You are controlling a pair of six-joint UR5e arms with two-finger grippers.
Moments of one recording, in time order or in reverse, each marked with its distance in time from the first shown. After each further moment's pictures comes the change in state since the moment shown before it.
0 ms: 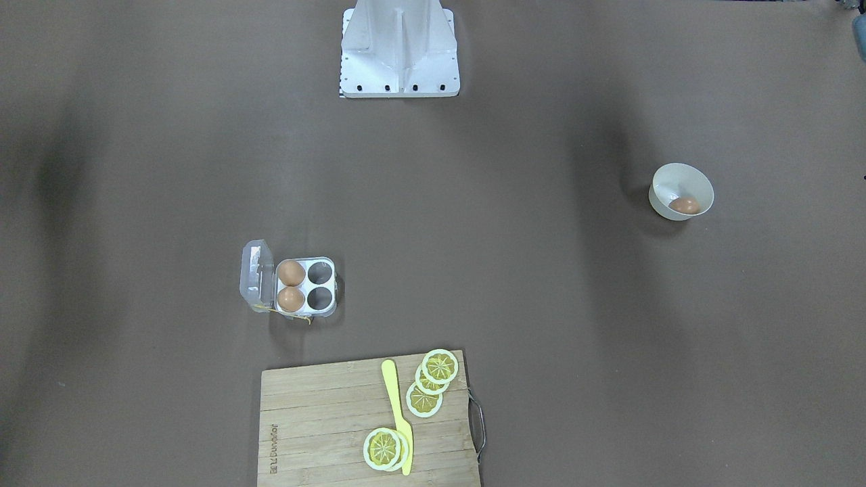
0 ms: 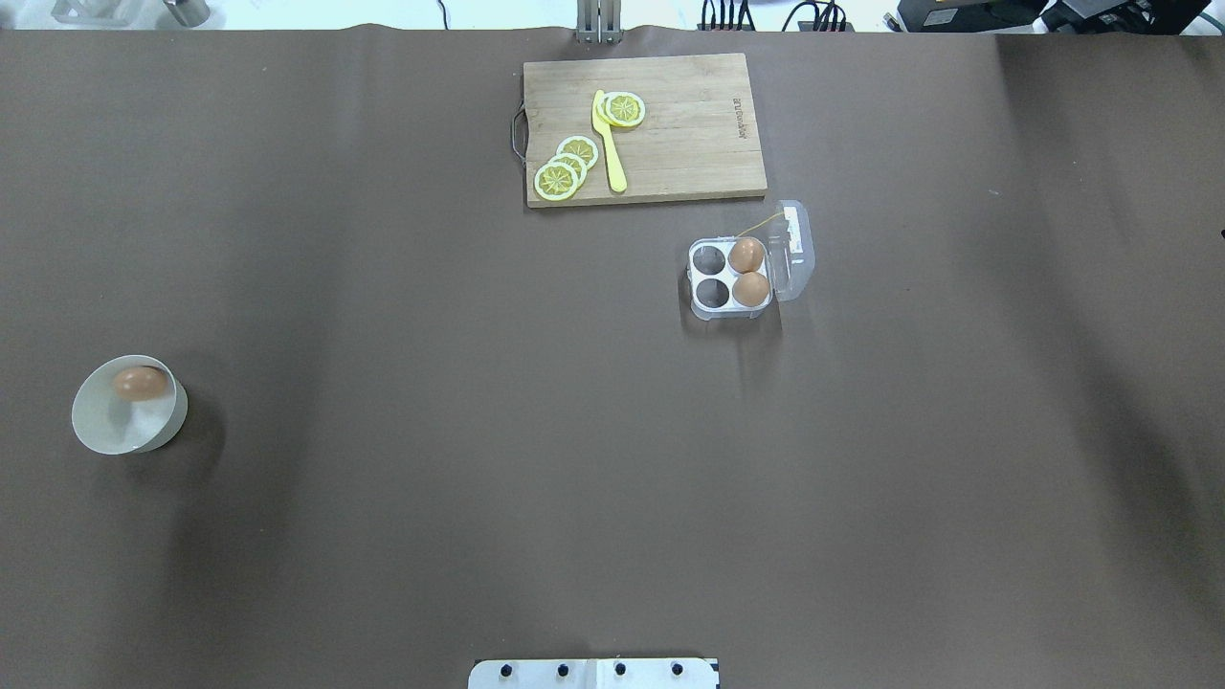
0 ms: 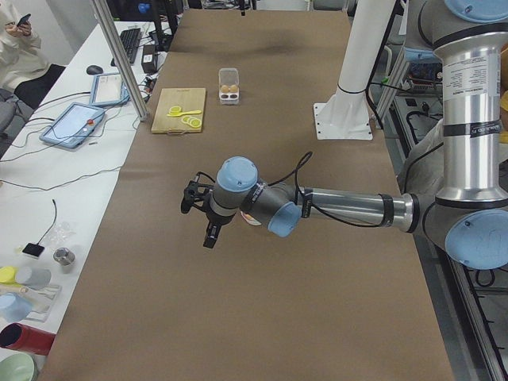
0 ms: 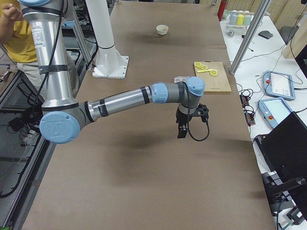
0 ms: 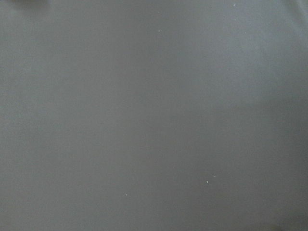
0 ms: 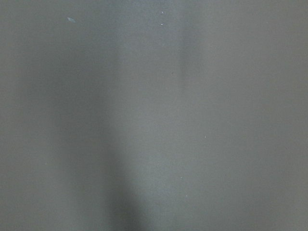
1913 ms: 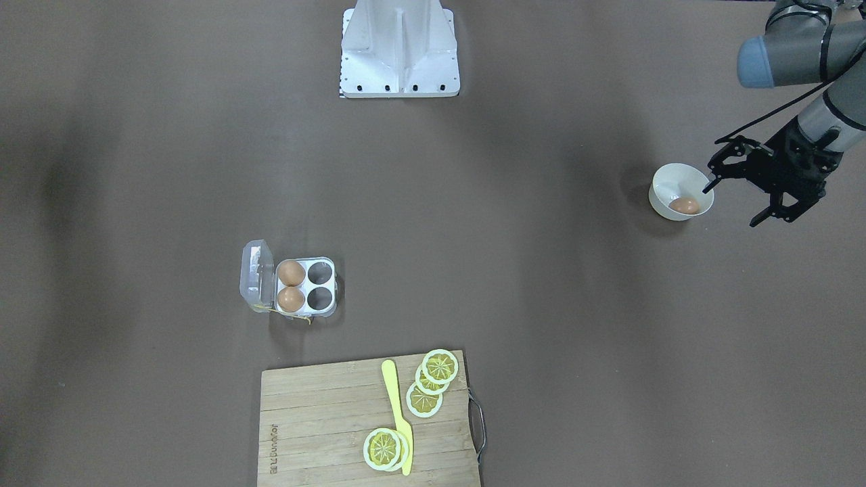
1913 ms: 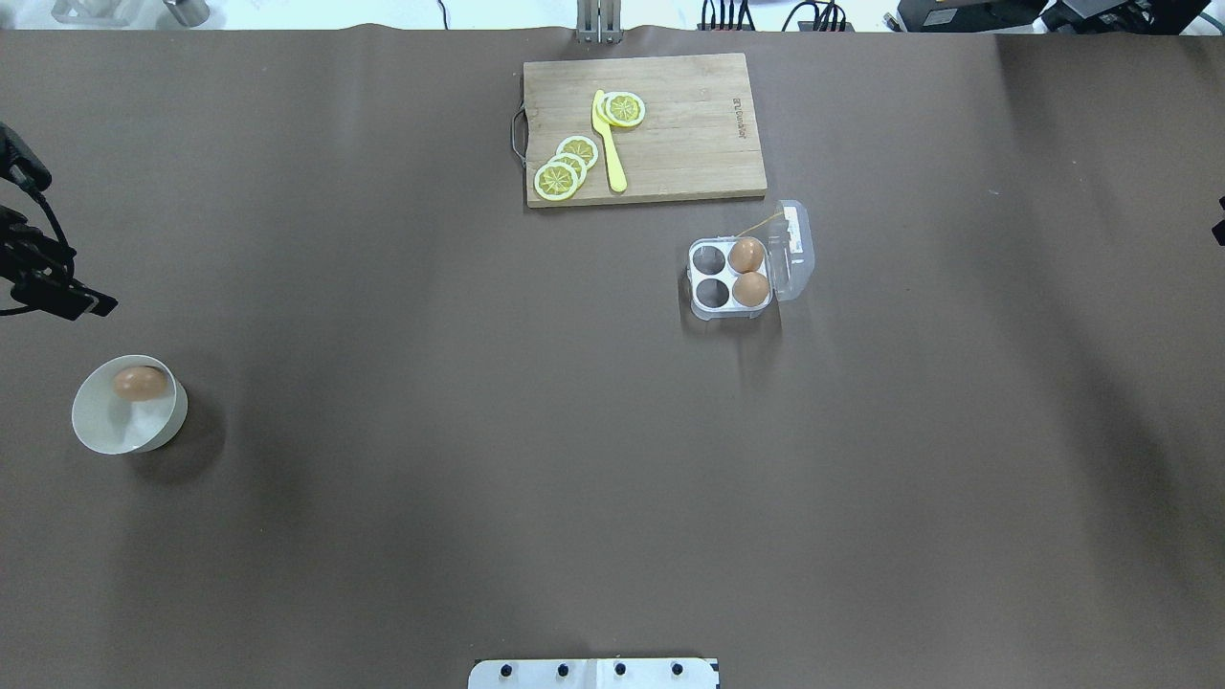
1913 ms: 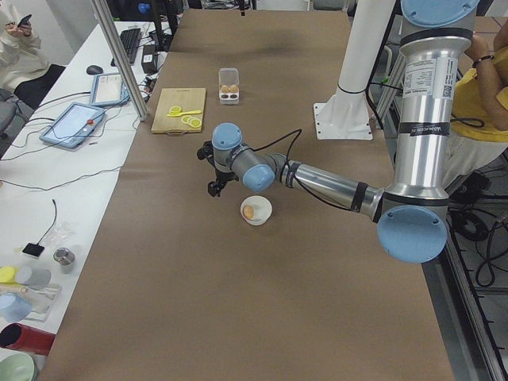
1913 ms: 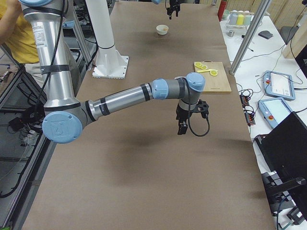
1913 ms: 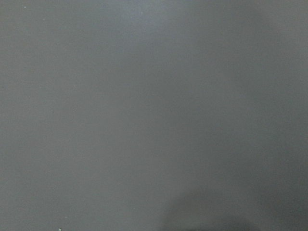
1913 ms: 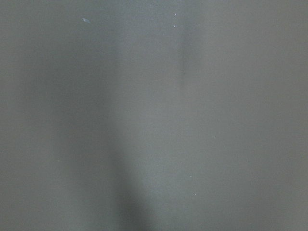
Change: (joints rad) left arm 0.380 -0.137 -0.027 0.078 0.021 0.348; right arm -0.013 0.011 0.026 -0.032 0.000 0.001
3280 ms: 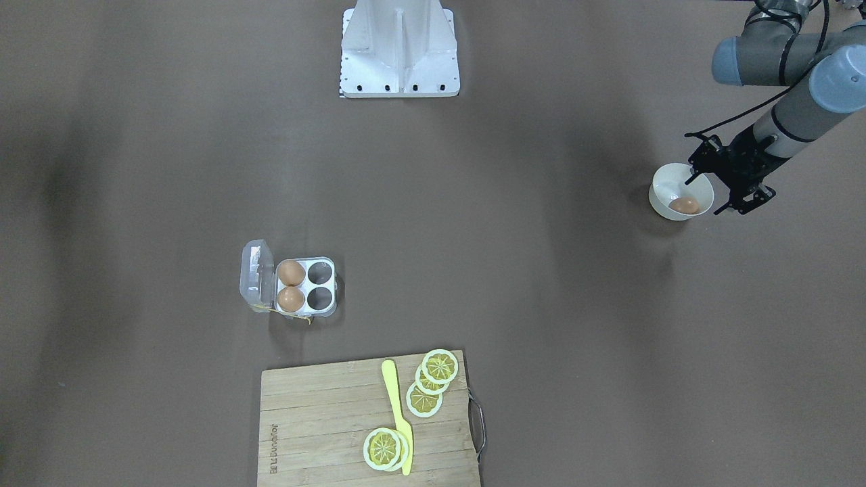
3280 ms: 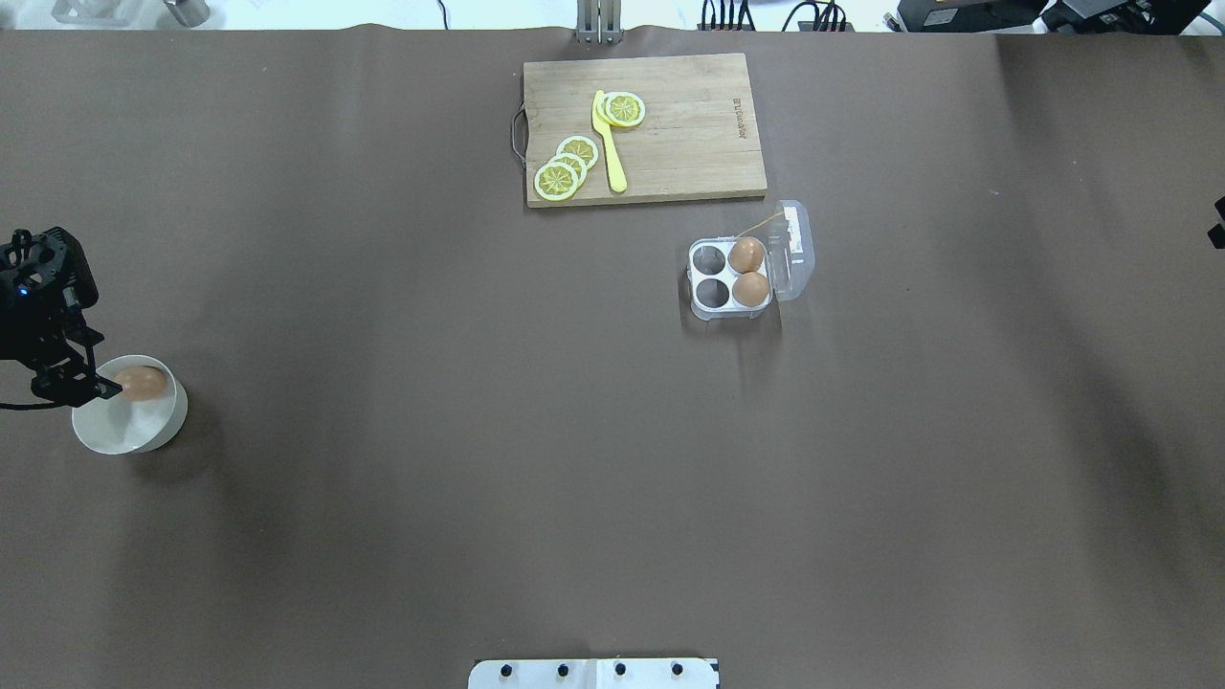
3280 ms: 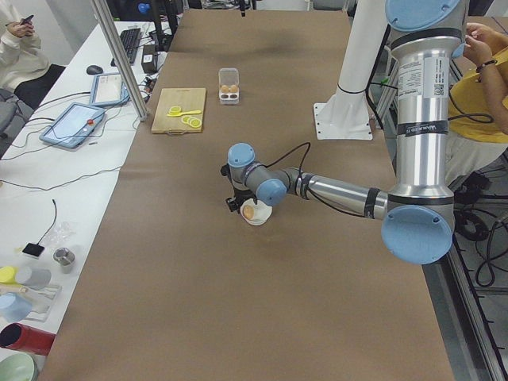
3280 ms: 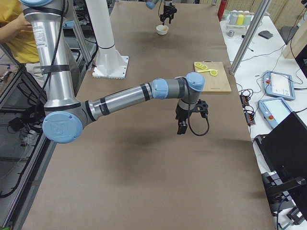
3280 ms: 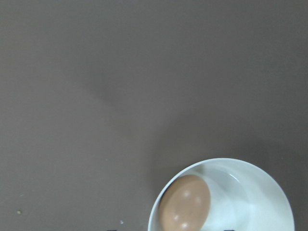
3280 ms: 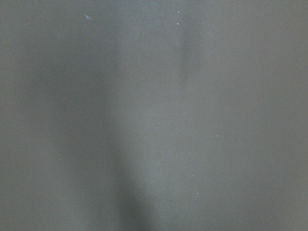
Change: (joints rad) left arm 0.137 0.084 0.012 -0.017 0.060 0.181; right arm -0.008 0.000 0.003 -0.003 0.000 0.000
